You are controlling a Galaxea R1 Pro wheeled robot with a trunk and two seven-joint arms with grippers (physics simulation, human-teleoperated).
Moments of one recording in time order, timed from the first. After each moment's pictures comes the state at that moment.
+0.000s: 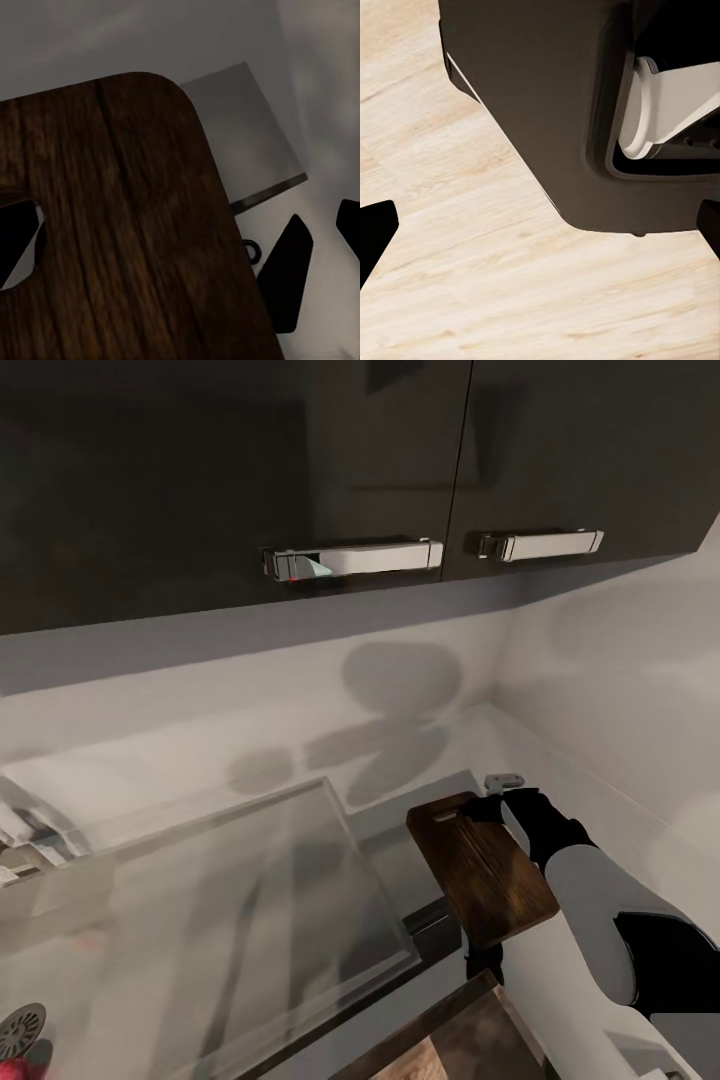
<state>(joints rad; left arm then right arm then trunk) 0.00 -0.05 0.00 0.01 0.02 -0.07 0.00 -1.08 -0.08 -0.04 -0.41 0.13 0.51 0.12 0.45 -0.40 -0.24</state>
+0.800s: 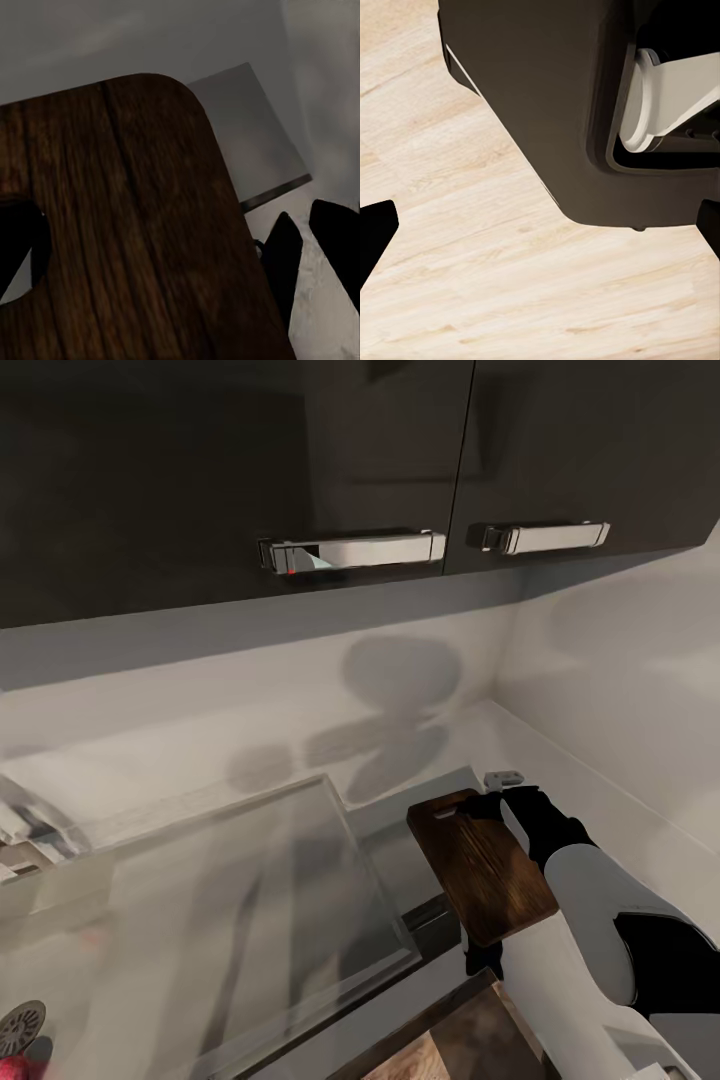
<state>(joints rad) 0.00 -0.05 0.00 0.01 0.02 -0.07 0.00 -1.08 -0.08 -0.04 -0.42 0.12 0.51 0.12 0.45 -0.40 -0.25</state>
